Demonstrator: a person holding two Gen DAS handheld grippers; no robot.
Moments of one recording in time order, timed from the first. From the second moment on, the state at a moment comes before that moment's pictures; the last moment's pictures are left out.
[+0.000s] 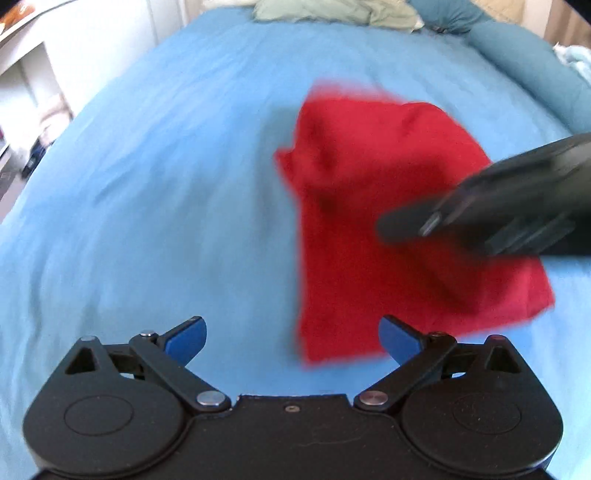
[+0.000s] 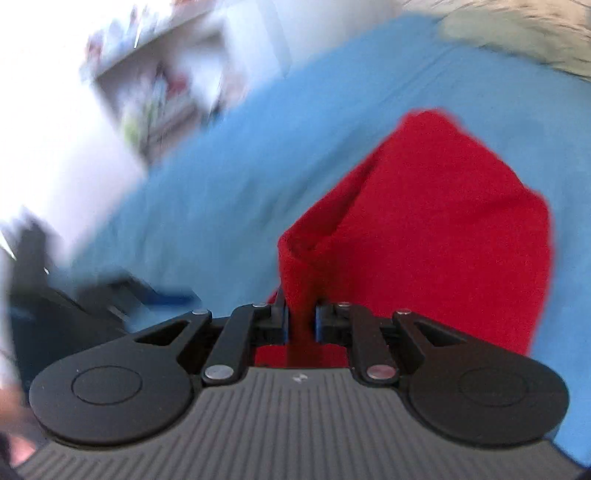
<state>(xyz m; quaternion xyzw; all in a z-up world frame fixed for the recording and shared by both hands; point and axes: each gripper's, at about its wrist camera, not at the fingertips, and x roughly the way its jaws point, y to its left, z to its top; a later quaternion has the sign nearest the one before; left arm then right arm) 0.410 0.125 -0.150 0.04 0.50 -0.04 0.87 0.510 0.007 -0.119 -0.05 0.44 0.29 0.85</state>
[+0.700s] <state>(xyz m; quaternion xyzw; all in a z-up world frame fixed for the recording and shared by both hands) 0.392 0.118 -0.133 -0.05 0.47 -0.07 0.88 0.418 -0.110 -0.141 -0.02 0.43 0.09 0.90</state>
